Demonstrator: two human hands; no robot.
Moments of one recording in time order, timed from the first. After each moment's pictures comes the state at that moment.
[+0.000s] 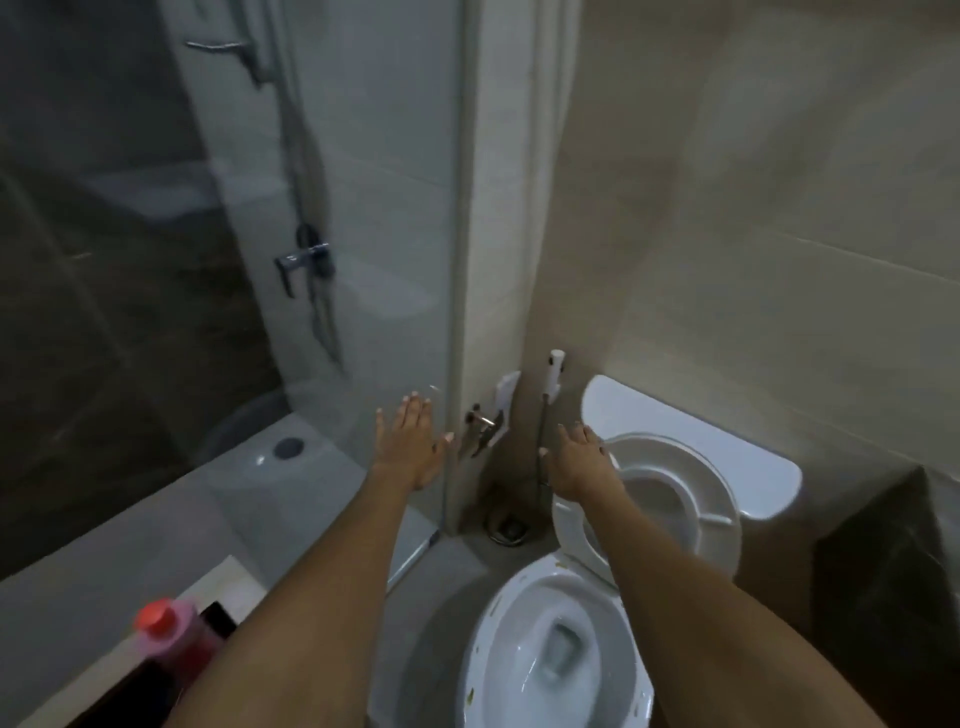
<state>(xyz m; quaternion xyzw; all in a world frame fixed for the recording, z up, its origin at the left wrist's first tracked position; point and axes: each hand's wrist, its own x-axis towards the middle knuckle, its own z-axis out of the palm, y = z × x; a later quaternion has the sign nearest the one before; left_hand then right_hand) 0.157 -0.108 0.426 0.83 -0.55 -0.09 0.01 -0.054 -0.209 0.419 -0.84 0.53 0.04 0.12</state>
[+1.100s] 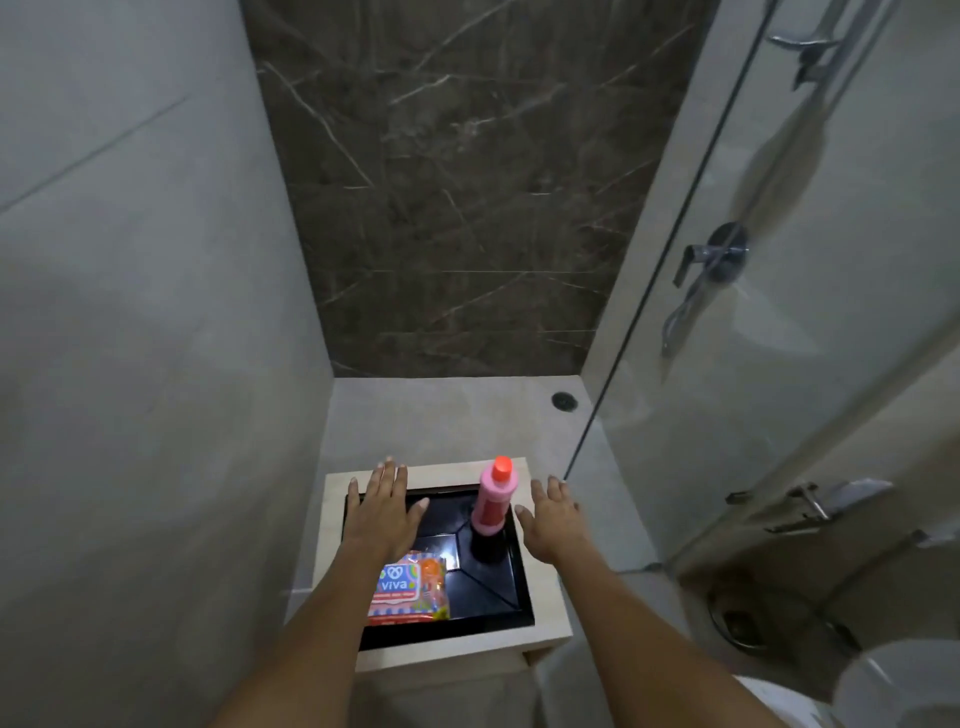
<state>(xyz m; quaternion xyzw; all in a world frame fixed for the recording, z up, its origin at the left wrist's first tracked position) 0.275 0.340 0.328 0.98 -0.15 -0.14 0.04 0.209 0.119 0.336 -0.96 0.16 0.18 0.11</state>
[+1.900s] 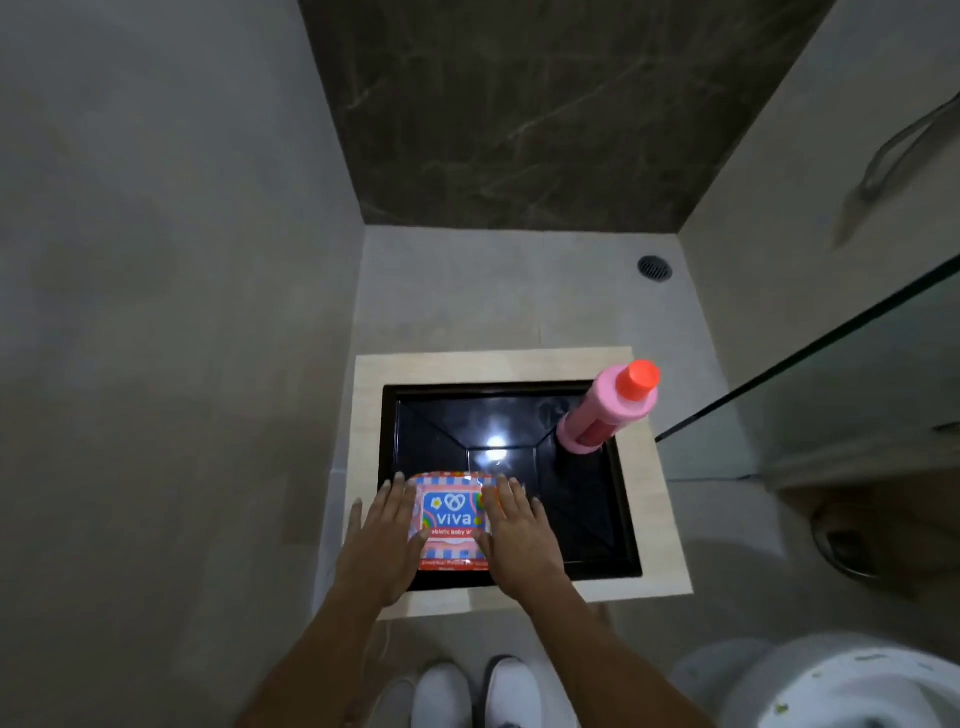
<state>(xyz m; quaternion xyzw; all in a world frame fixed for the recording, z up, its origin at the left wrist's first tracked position) 0.294 0.431 0.055 0.95 -0.15 -0.27 0.05 0.263 0.242 0.075 -0.95 -0.01 0.28 0.10</state>
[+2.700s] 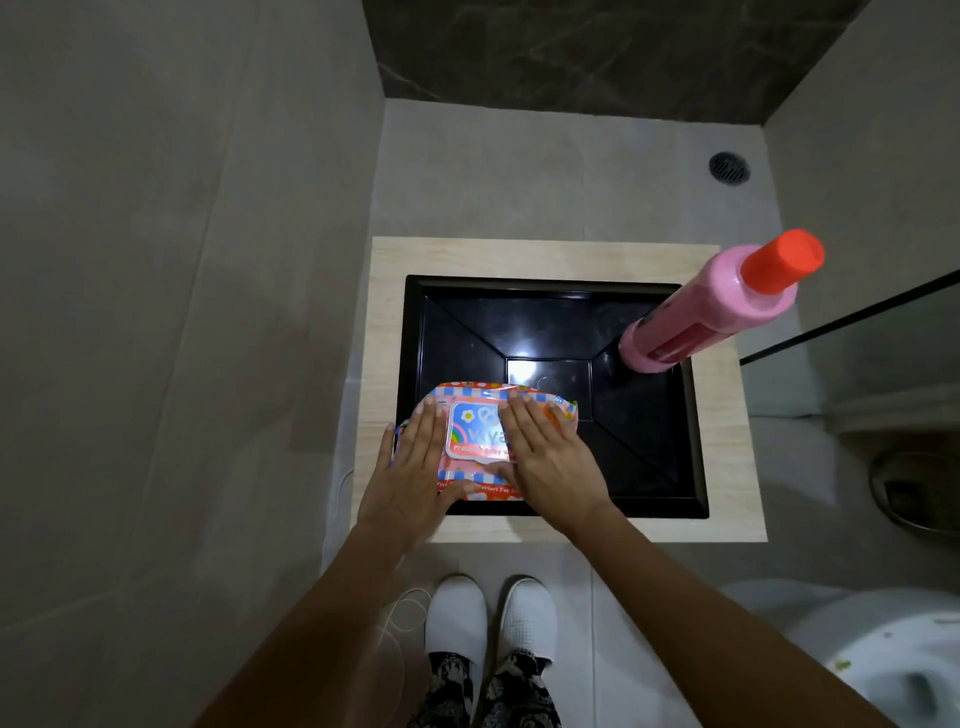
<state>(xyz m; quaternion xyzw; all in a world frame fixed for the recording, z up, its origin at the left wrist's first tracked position) 0.275 0.446 -0.031 0.95 -0.18 -0.22 0.11 0.265 0.242 -0.019 -0.98 -0.15 0.11 0.00</state>
